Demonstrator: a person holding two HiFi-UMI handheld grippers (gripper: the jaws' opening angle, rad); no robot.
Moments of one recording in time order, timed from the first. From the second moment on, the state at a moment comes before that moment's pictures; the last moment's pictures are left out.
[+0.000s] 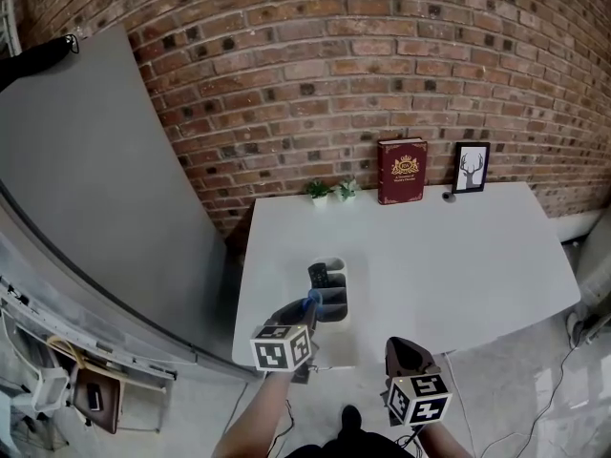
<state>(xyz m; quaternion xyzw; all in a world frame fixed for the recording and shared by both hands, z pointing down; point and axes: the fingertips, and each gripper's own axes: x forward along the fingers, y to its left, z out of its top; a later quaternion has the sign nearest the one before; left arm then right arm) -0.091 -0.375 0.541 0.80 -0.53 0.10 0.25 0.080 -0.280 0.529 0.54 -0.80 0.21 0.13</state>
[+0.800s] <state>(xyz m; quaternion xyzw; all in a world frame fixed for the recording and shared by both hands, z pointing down) -0.097 -0.343 0.557 0.80 -0.52 0.15 0.26 0.072 -0.275 0.534 0.53 -0.81 0.22 0.14</state>
